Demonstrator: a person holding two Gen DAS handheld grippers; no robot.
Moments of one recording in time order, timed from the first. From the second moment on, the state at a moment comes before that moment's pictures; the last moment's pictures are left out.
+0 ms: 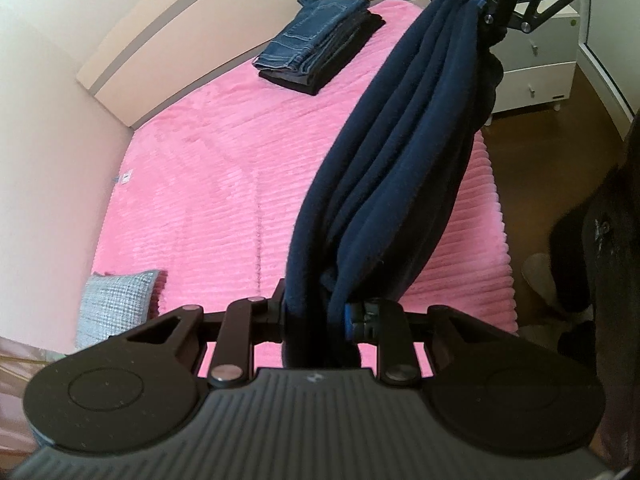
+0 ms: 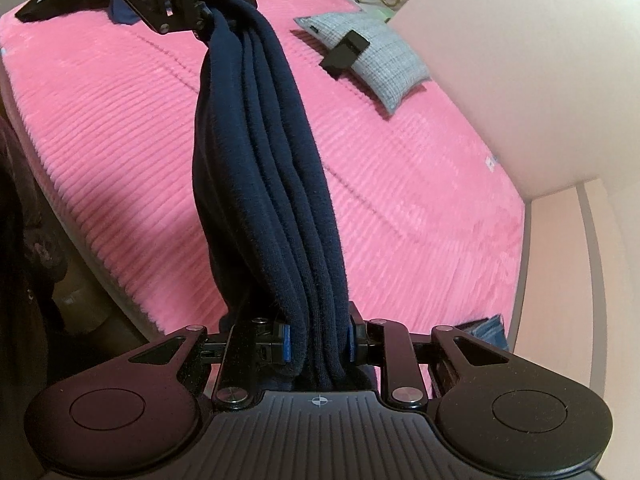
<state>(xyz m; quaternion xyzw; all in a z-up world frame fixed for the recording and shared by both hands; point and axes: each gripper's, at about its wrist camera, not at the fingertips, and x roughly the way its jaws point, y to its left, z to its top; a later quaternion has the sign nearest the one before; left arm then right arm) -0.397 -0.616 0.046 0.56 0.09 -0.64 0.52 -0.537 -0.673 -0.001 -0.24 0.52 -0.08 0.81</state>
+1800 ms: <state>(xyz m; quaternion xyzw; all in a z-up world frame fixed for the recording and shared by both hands) -0.538 -1.165 0.033 0.54 -0.04 -0.67 0.50 -0.679 -1.226 0.019 -0.25 0.53 -0.20 0.78</state>
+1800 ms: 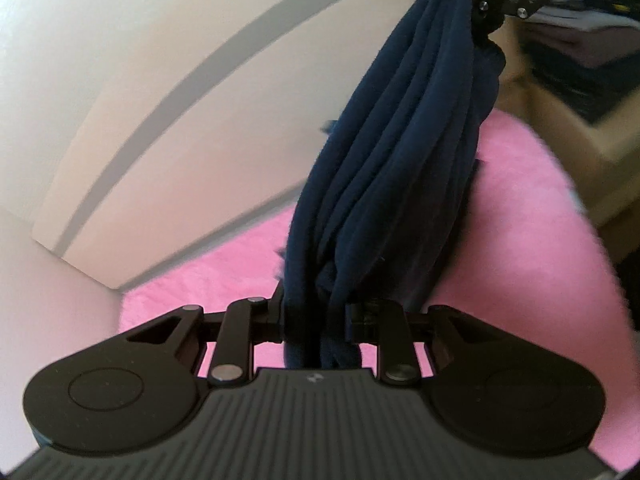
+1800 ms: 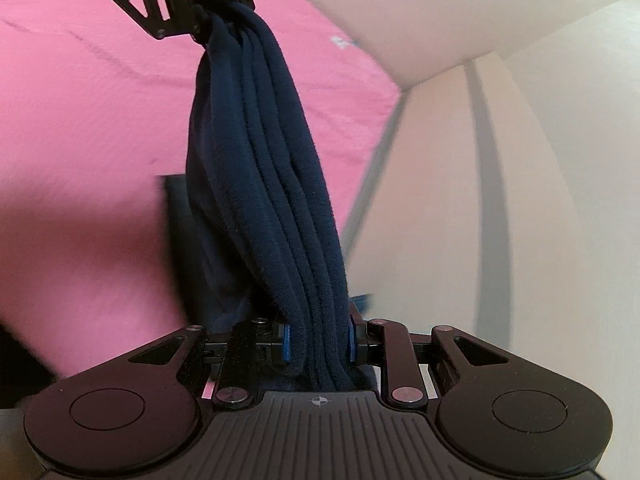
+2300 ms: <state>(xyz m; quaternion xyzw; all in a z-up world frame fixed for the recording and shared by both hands) -0.539 -1.247 -0.193 0.61 -0.05 -0.64 0.46 -0.682 -1.280 -0.186 -0.28 0.53 -0.21 0.77</state>
